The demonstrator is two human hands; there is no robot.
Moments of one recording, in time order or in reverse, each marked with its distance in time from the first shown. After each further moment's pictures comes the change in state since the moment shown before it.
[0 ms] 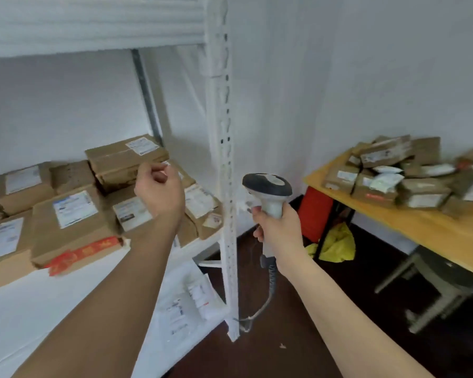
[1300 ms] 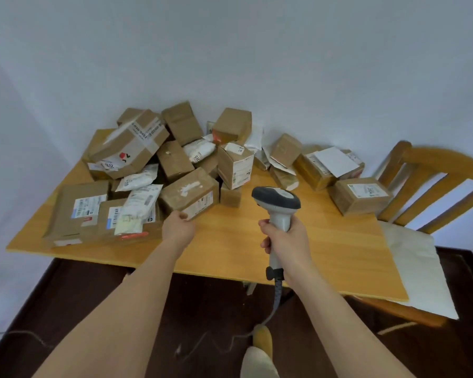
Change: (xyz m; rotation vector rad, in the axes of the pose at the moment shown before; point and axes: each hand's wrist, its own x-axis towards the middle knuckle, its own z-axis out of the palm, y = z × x) left_hand -0.468 -0.027 0.720 0.449 -1.527 -0.386; right_hand 0.308 0.040 -0.638 -0.001 0.862 0.260
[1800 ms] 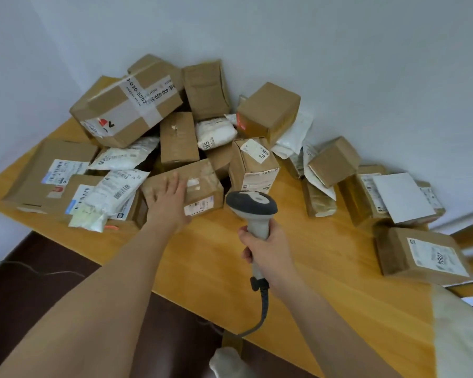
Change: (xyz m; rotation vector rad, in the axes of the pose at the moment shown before) left_hand 0.157 0.008 0.059 0.866 0.035 0.108; right_hand 0.200 0.029 0.029 -0.268 -0.424 0.148
